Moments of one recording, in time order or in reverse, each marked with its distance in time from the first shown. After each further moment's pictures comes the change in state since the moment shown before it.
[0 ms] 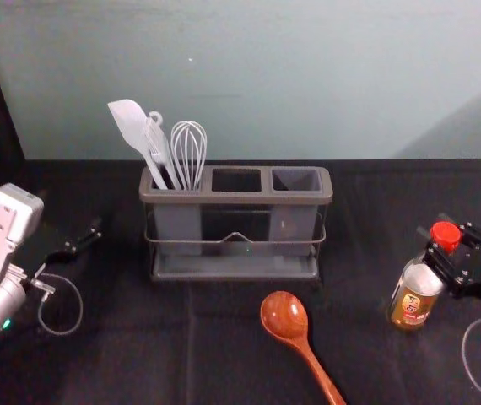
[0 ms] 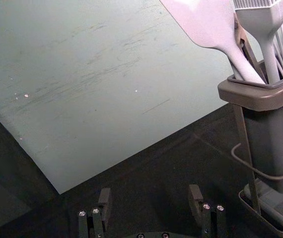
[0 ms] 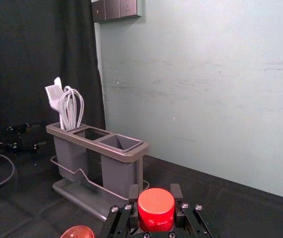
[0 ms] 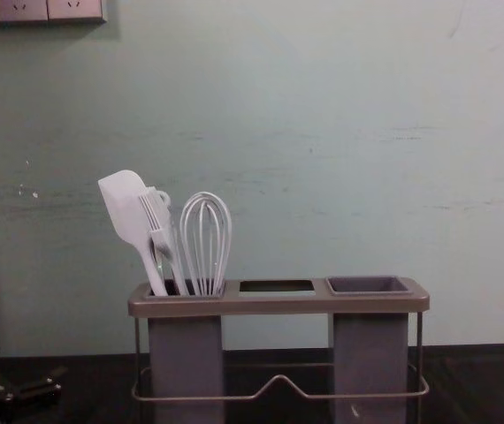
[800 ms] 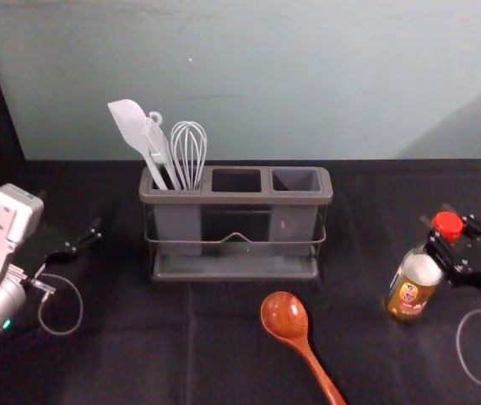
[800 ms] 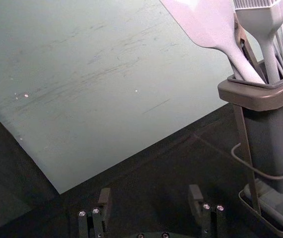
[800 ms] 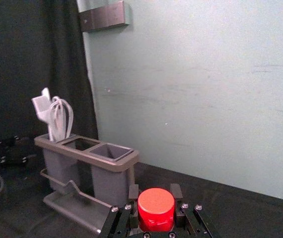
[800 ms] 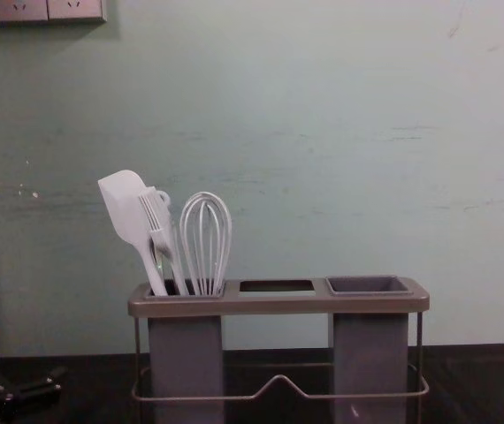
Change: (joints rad) left arm 0.000 0.000 0.000 0.000 0.000 0.000 0.000; right arm 0.023 -0.043 0.001 0.019 0.007 -0.001 -0.022
